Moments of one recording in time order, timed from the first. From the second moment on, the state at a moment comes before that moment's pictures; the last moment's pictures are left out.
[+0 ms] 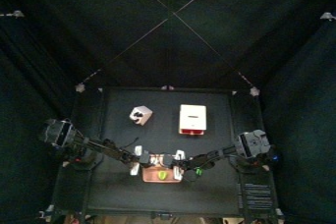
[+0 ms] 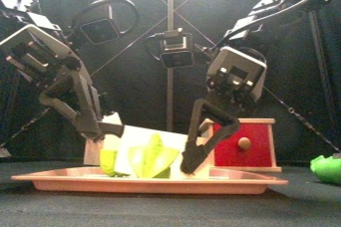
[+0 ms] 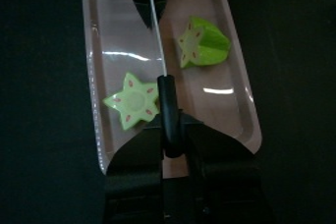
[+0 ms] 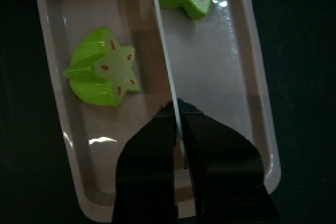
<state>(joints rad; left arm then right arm) -0.21 -0.09 0.92 0.52 -0.05 -0.58 0.18 0.24 0.52 -0.47 0.29 0.79</state>
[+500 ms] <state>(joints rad) -0.17 -0.30 0.94 0.52 -0.05 -0.58 0.15 0.14 0.50 -0.49 0.33 0.80</state>
